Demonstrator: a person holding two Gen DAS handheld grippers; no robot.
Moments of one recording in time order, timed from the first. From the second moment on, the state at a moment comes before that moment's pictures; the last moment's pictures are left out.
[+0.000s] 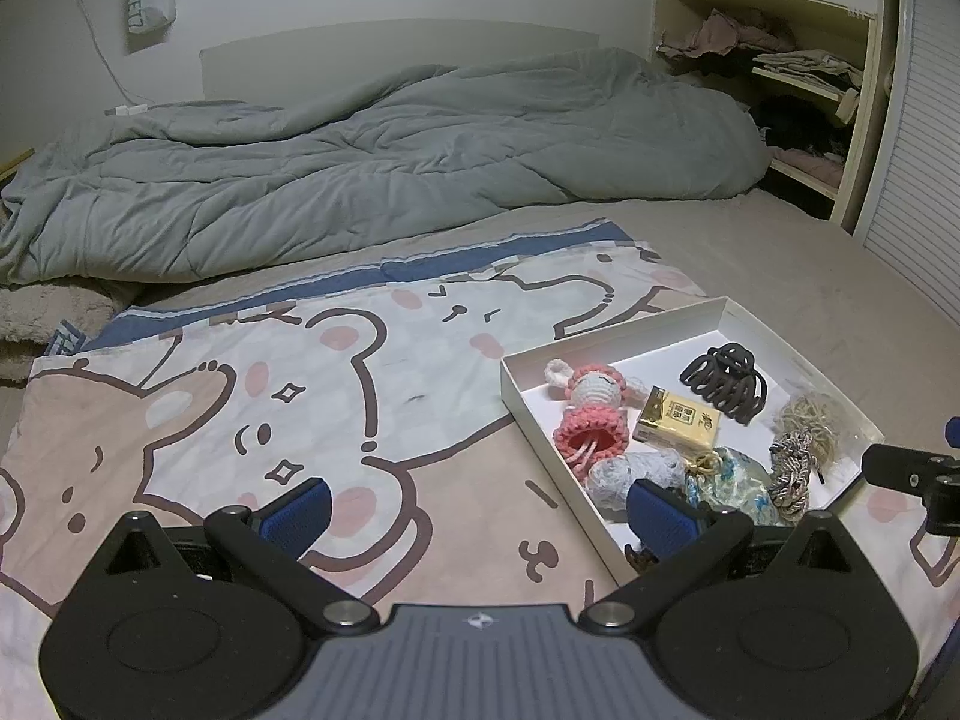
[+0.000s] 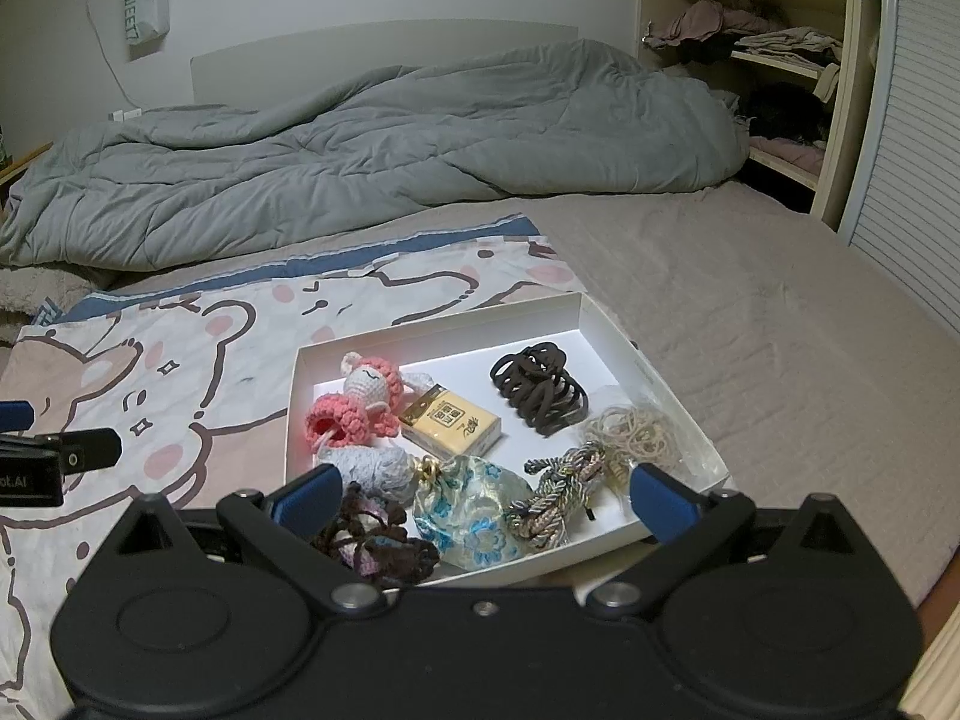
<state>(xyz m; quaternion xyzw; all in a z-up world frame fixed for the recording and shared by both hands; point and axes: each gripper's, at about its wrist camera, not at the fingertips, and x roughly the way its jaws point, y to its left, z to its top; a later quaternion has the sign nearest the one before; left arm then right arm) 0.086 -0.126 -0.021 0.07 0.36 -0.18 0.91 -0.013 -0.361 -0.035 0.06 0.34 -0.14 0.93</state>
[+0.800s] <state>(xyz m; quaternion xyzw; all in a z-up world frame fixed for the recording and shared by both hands) 0.085 -0.127 -0.021 0.07 0.36 -0.18 0.91 -0.012 -0.361 -0.035 0.06 0.34 -0.14 0.93</state>
